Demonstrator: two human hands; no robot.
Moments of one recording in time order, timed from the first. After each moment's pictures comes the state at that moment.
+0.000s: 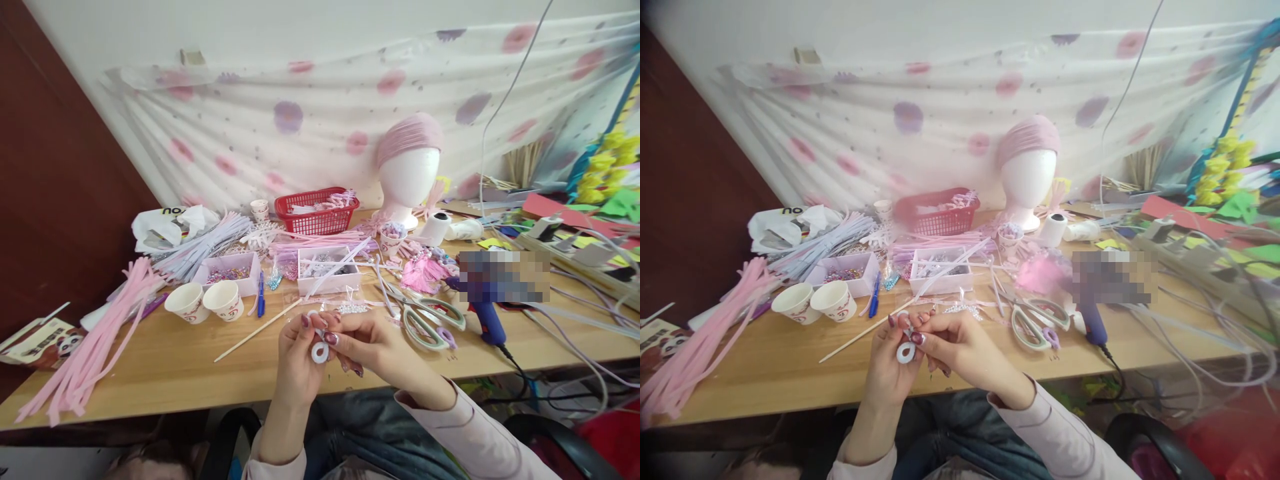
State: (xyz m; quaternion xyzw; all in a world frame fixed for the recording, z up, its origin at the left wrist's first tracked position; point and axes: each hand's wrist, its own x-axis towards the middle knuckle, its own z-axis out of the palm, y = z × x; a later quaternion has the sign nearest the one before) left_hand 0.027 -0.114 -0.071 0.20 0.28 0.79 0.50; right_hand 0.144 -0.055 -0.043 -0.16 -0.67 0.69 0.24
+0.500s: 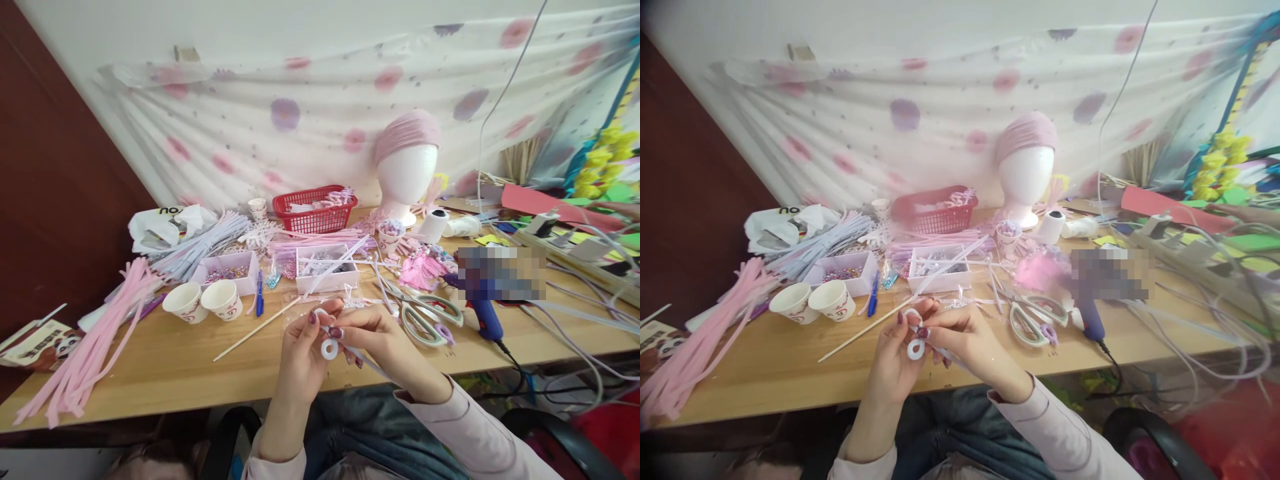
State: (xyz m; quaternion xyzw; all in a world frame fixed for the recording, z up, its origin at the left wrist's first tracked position) left_hand 0.028 -0.111 -0.074 0.22 0.28 0.75 0.55; right_hand 0.146 -0.054 -0.045 -0.19 -0.59 0.73 0.30
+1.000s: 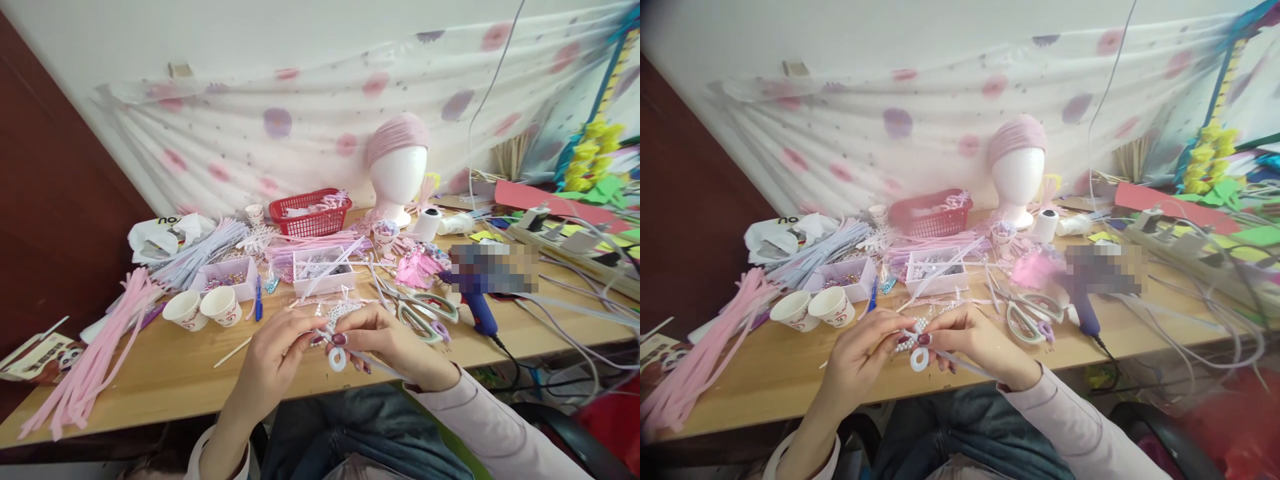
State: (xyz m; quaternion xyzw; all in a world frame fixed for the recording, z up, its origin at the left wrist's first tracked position) left_hand -0.025 -0.136 -0.039 0.73 0.46 0.50 0.06; right_hand 0.161 -0.043 -0.041 -0.16 -0.59 0.76 0.22
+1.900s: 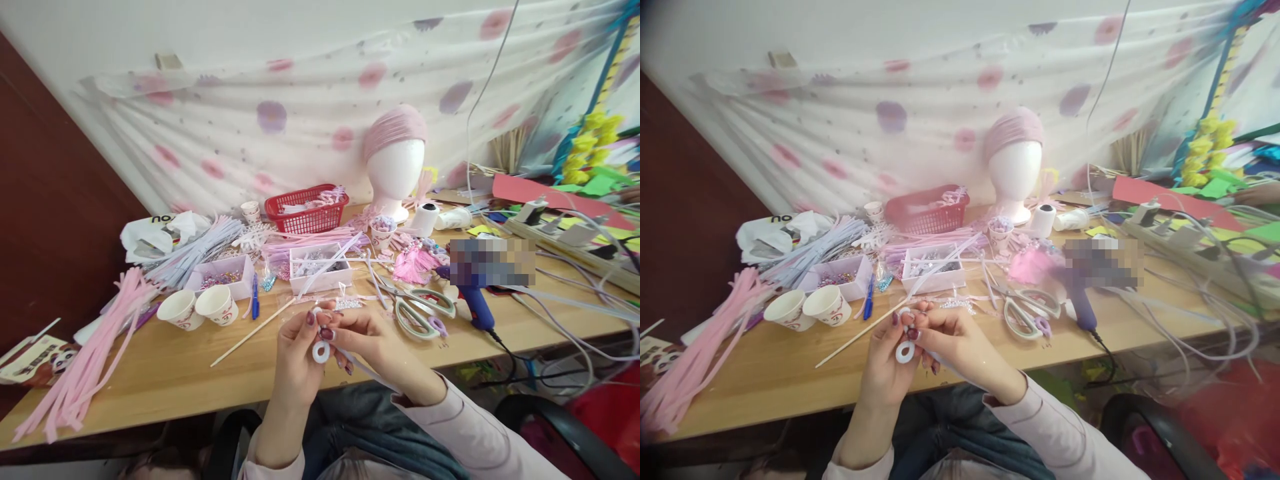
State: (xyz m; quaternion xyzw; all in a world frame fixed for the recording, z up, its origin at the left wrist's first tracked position) left_hand 0.035 -0.115 -0.062 0.27 0.30 0.74 0.53; right_hand 0.147 -0.062 -0.043 -0.17 -0.56 0.75 0.30
